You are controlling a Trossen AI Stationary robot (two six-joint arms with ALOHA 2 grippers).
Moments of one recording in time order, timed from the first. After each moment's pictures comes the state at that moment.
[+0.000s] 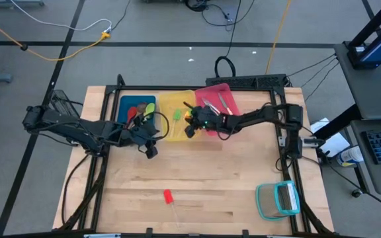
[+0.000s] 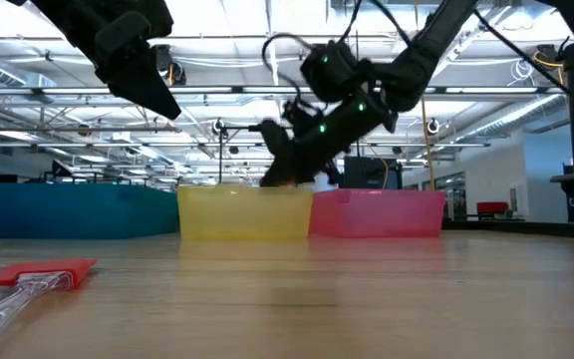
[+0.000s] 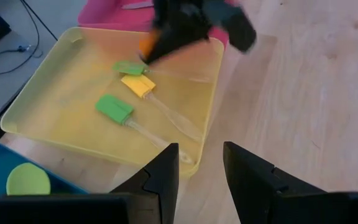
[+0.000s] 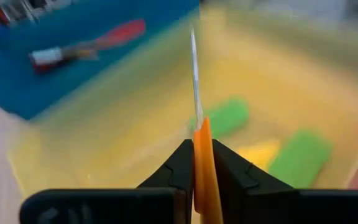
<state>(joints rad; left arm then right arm) -0.13 1.09 0.74 -0.44 -0.45 -0.32 -0.22 1.93 1.05 0.42 0.23 0.36</state>
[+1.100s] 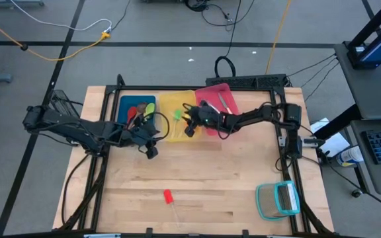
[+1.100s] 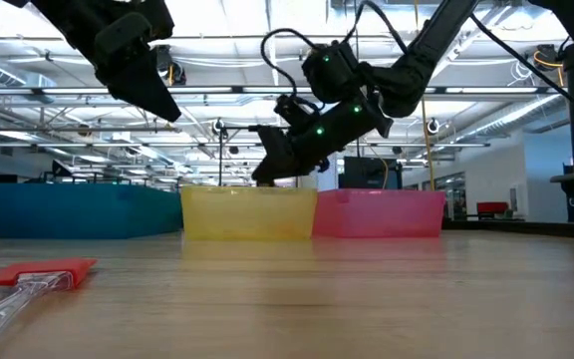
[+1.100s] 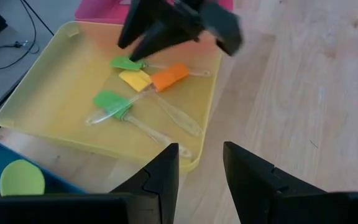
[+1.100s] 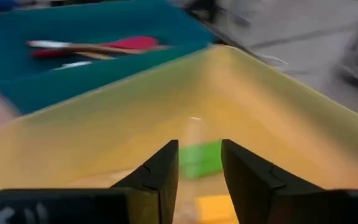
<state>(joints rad) -0.14 1.10 0.74 -0.44 -0.44 -0.34 -0.23 1.97 1.05 0.53 0.22 0.07</state>
